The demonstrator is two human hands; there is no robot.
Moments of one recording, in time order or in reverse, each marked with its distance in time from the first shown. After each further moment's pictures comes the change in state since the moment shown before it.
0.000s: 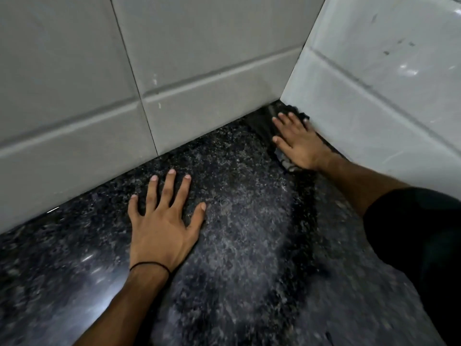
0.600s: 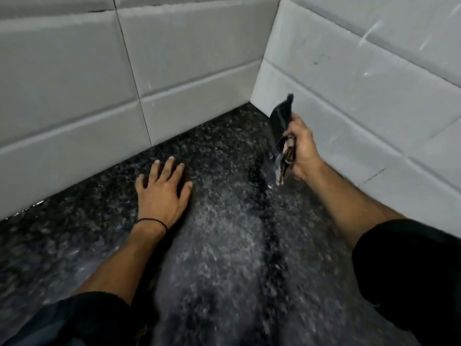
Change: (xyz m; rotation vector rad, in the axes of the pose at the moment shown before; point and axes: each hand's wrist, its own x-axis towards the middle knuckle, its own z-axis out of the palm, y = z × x) left_hand -0.015 0.009 -0.018 -0.054 0.048 0.094; right_hand -0.144 -0.074 -0.098 1.811 0.359 0.417
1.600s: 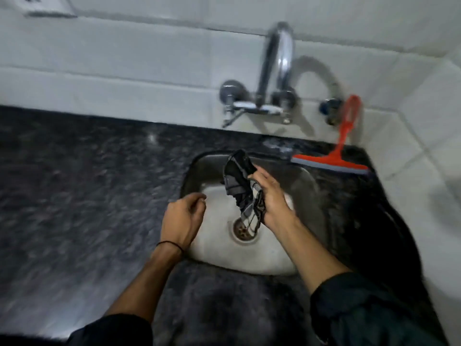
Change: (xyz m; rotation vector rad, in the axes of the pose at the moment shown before) left_hand -0.492 0.488 0.069 -0.542 -0.408 0.559; right_hand -0.603 0.039 -0.478 0.437 0.621 -0.103
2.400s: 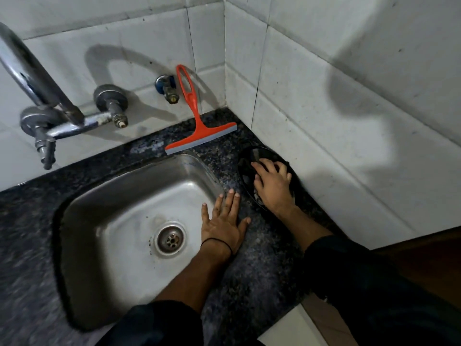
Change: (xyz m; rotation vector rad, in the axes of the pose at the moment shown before) left_hand -0.069 0.152 0.226 0.689 -0.743 0.605; right_hand -0.071 -0.021 -0.284 -1.662 0.821 -0.199
